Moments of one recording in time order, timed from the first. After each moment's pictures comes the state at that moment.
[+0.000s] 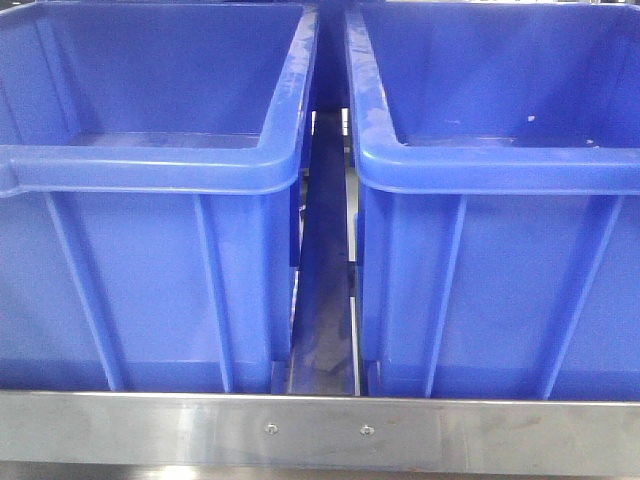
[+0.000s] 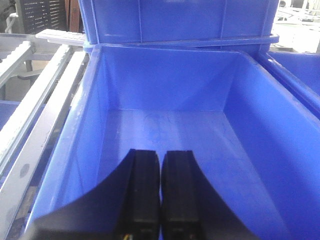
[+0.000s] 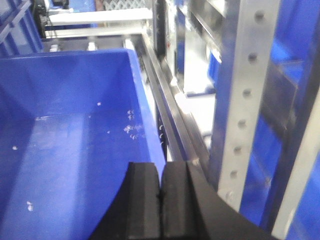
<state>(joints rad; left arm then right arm) -0.04 0.26 -0.40 -0.48 0.31 0.38 0.15 0.18 -0.61 -0.50 0.67 0.50</state>
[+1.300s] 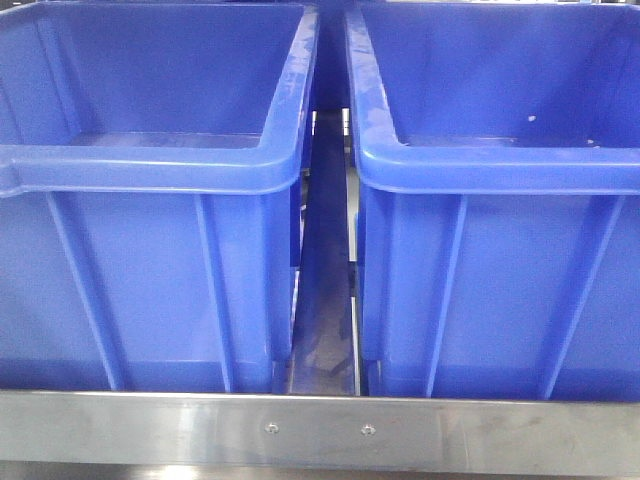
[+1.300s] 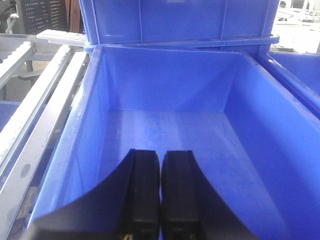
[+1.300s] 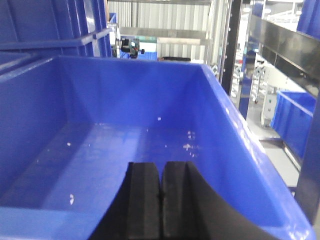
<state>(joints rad) -0.04 0.26 -0.40 -0.48 0.31 0.38 0.01 -0.01 0.03 -0.04 -0.09 0.08</state>
